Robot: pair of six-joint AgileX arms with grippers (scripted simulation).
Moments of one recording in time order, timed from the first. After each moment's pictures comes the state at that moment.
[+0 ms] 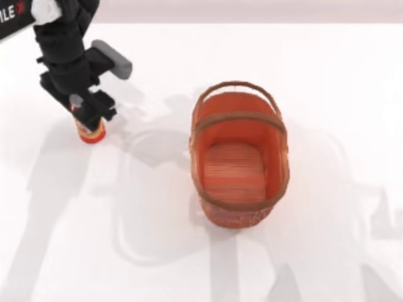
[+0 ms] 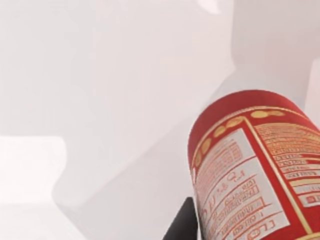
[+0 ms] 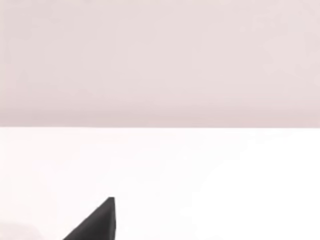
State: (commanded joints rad) left arm -0.19 2.35 1.96 -1.18 0.00 0.63; right arm 0.00 0.00 0.00 0.00 0.00 0.00
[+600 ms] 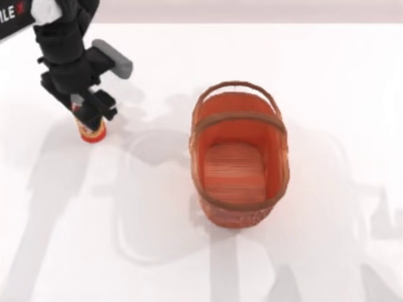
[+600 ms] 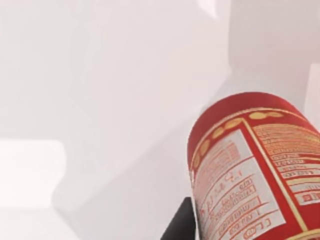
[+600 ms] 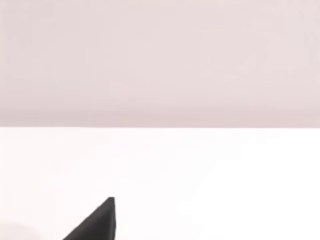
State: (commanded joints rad) left arm -0.20 2.35 1.96 -1.17 0.01 0.63; right arm 0.00 0.00 0.00 0.00 0.00 0.00
